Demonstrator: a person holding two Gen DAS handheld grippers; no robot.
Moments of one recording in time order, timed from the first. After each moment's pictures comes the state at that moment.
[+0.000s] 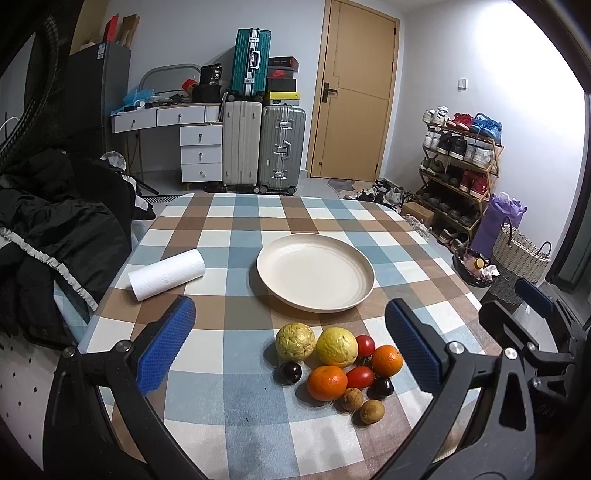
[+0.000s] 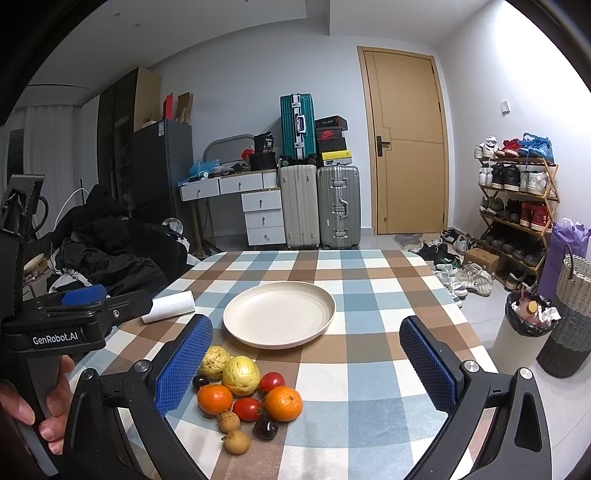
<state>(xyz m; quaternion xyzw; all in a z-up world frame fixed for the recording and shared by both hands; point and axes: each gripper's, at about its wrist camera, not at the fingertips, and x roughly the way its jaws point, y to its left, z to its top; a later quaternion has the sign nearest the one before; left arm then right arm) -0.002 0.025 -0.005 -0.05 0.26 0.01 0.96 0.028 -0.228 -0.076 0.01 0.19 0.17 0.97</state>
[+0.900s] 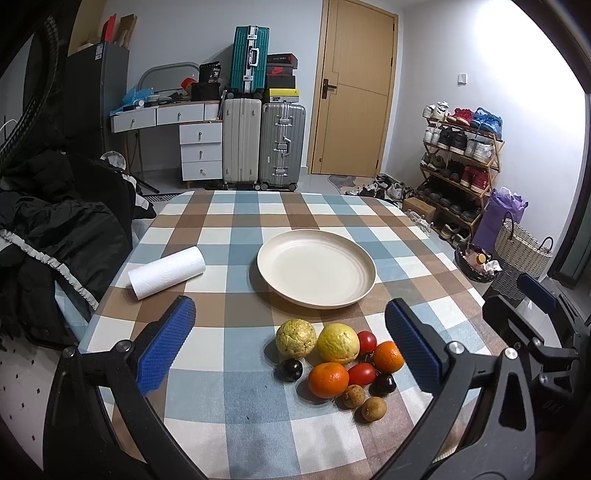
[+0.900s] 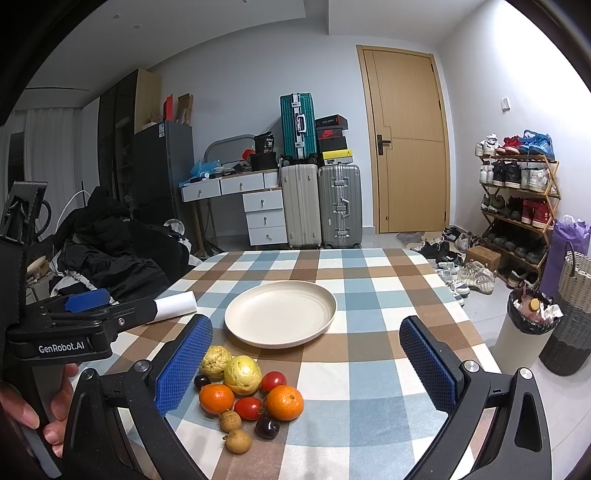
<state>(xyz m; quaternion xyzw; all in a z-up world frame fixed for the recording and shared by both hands) -0.003 0.025 -0.008 -0.05 0.26 0.01 0.96 0.025 -0.227 -0.076 0.02 0.19 0.17 0.97</state>
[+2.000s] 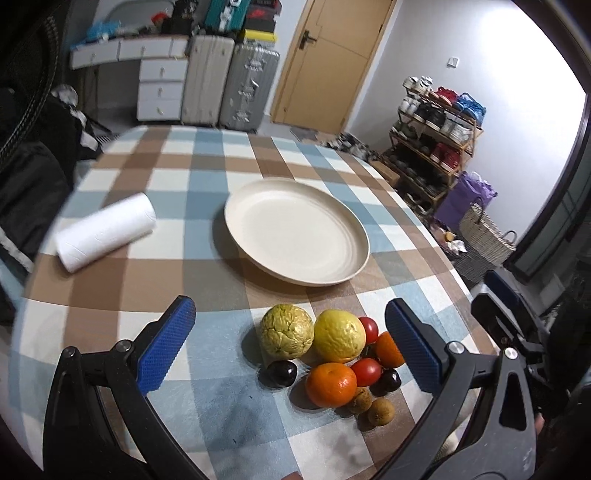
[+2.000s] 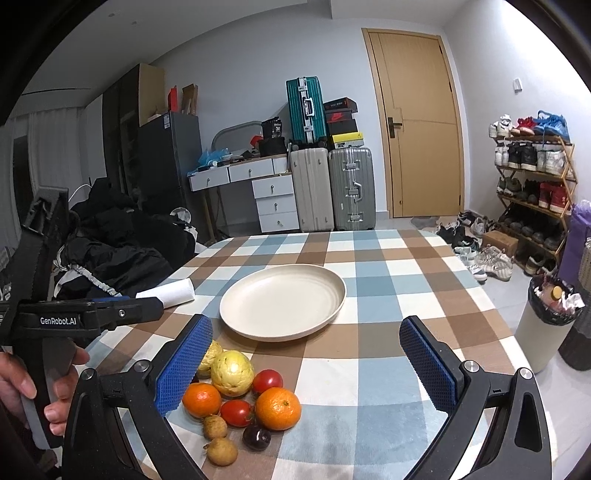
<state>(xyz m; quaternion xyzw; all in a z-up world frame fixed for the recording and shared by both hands) 0.095 0.066 -0.071 -0.13 0.37 -0.09 0.91 0.078 -0.228 -0.111 0.03 0.22 0.20 0.95</state>
